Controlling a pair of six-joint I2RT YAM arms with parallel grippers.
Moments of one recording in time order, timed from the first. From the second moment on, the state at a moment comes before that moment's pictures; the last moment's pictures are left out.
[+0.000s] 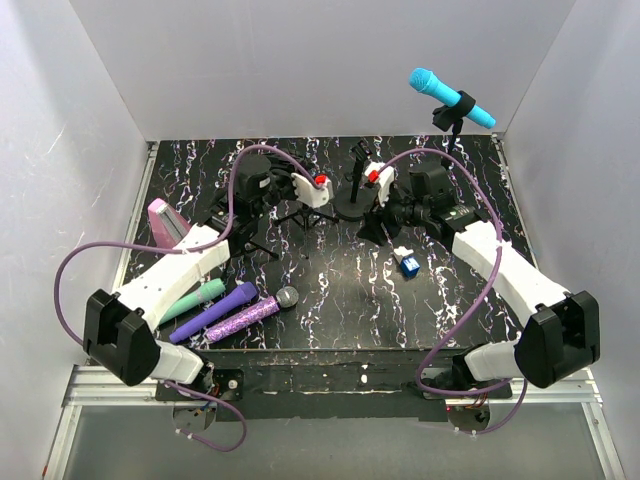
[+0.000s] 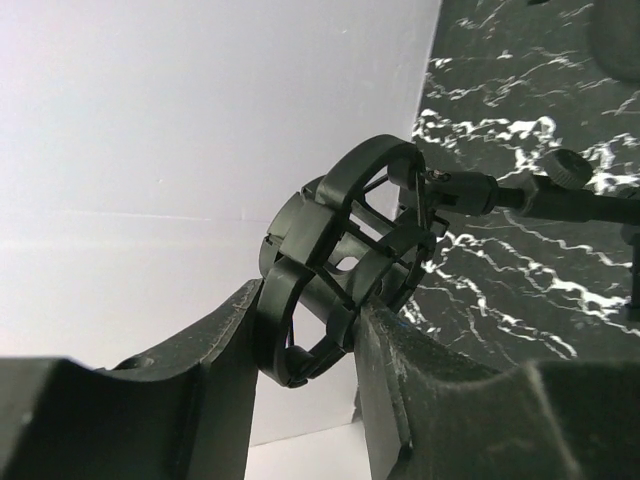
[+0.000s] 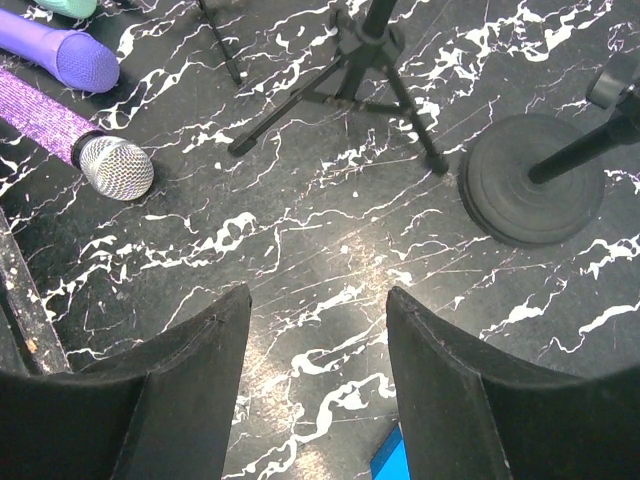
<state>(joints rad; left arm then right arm) -0.58 1.39 1.19 -0.05 -0.05 1.25 0.46 1.35 1.12 -0.41 -0.57 -0.32</state>
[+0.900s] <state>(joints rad) -0.52 1.47 1.15 0.12 -0.21 1.28 0.36 1.26 1.25 -0.53 -0.49 -0.26</state>
